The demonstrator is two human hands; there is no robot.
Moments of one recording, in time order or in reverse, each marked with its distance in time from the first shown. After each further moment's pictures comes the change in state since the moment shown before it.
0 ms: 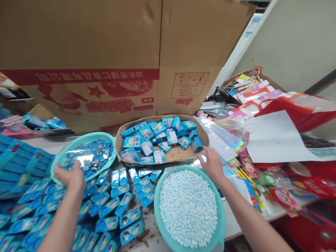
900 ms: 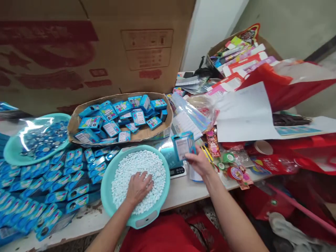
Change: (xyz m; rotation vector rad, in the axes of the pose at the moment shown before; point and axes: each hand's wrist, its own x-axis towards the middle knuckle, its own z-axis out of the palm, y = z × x) left_hand -0.413 0.017 0.057 0.623 -0.946 1.160; right_hand -0.031 0.160 -0.080 1.485 -0.418 0.497
